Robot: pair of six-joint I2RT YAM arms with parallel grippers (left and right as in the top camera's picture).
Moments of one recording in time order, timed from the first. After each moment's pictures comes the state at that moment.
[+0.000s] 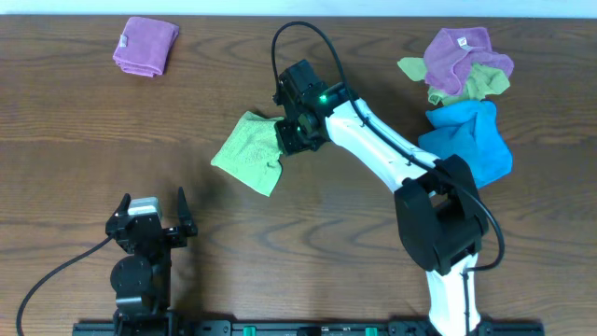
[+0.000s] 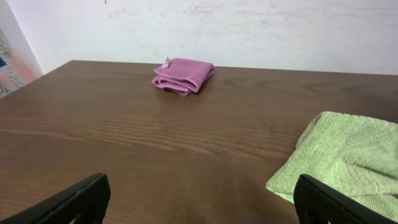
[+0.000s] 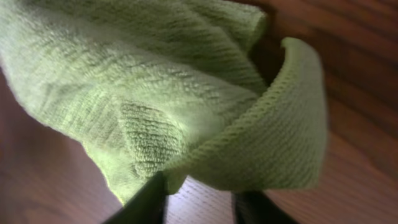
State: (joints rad) left arm 0.06 0.07 0.04 -0.13 -0.06 -0.01; right arm 0.58 2.14 1.70 -0.80 -0.20 0.27
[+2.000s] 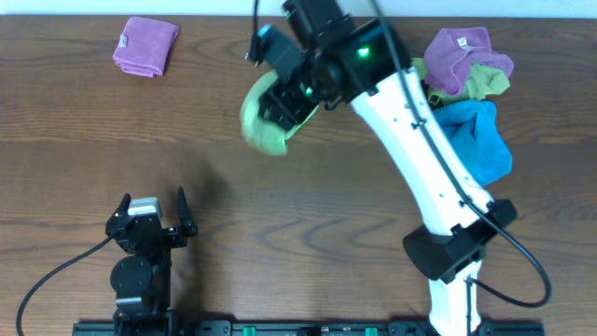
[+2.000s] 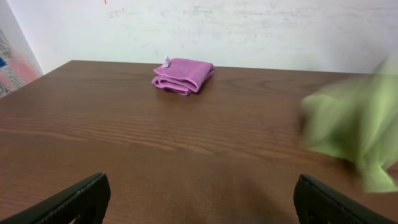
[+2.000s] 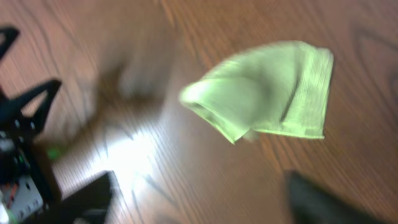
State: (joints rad) left arm 0.06 0.07 0.04 -0.13 -0.06 -0.01; right arm 0.61 2.10 2.43 -1.42 -0.28 -0.24
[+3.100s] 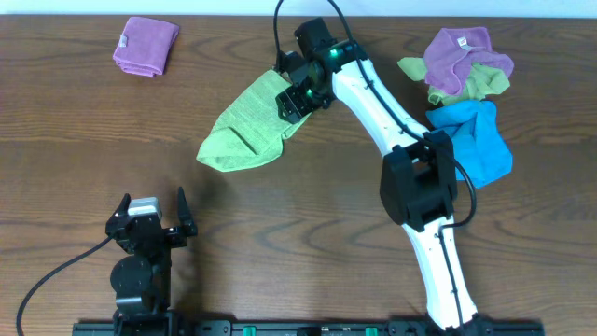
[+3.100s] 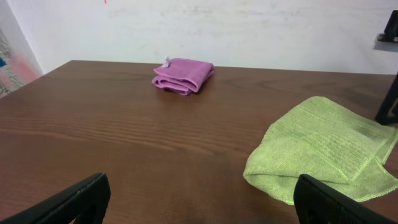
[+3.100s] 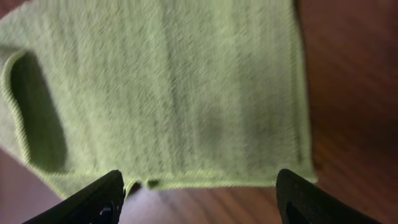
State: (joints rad) left arm 0.06 0.07 0.04 -0.13 -0.06 -0.01; right arm 0.45 2.48 2.24 -1.01 -0.28 -0.13
